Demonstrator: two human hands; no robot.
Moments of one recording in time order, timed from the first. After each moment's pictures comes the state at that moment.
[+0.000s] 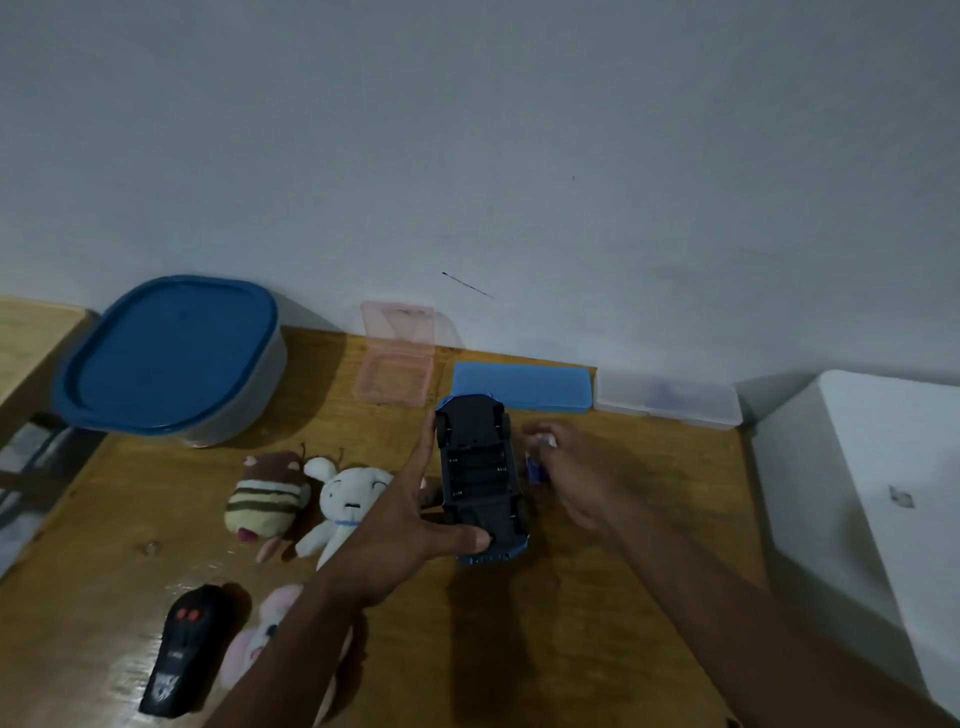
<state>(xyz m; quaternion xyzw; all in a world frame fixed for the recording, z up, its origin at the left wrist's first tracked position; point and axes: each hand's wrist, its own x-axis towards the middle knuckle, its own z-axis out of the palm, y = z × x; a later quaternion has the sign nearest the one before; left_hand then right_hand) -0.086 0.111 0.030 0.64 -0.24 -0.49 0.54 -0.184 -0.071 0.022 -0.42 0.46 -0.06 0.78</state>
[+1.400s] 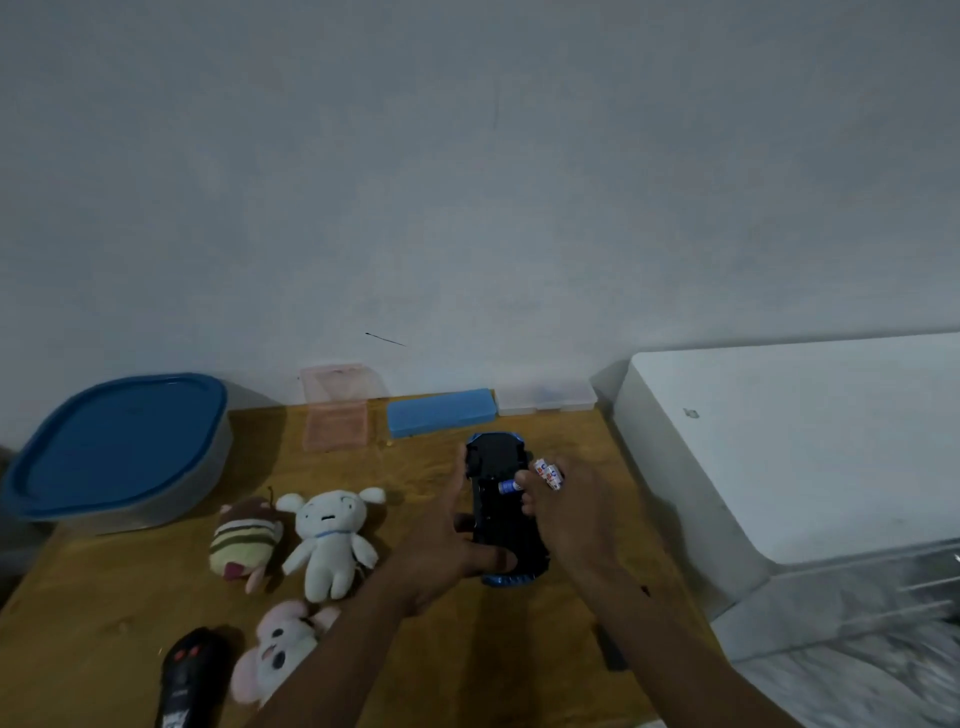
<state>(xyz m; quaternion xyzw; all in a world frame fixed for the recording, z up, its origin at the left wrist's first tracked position) -0.169 0.144 0.075 0.60 -0.38 -0.54 0.46 -0.297 0.064 0.102 -0.66 0.55 -0.31 0.39</state>
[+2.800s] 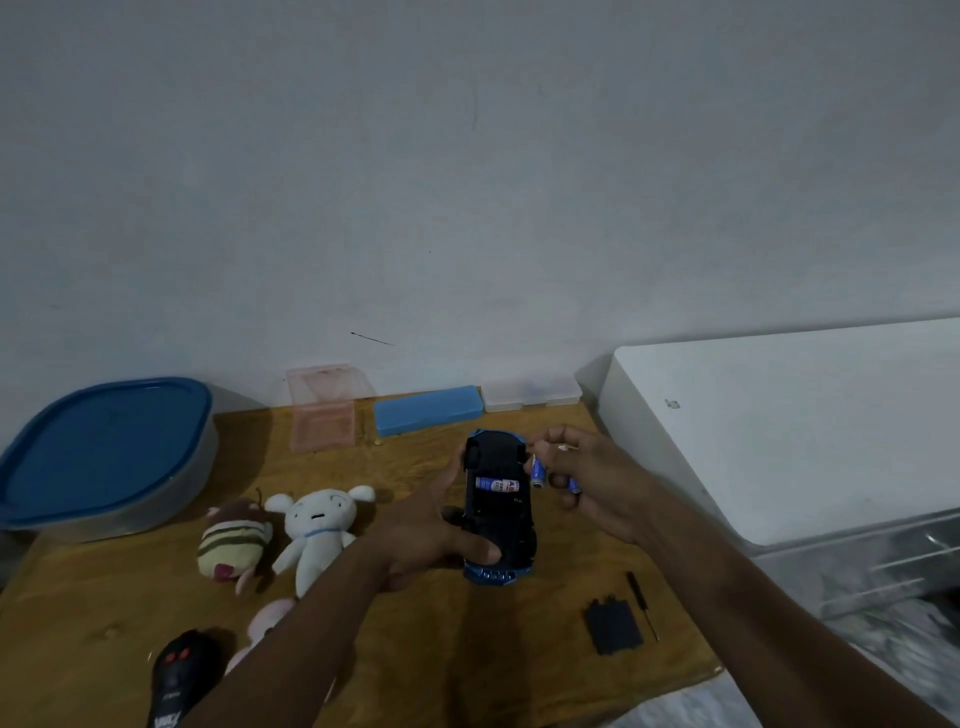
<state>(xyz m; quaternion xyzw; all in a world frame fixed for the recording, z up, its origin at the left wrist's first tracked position) -0.152 0.135 0.082 0.57 -0.35 -0.63 0.40 -0.335 0.029 0.134 -0.54 0.45 -0.19 0.69</state>
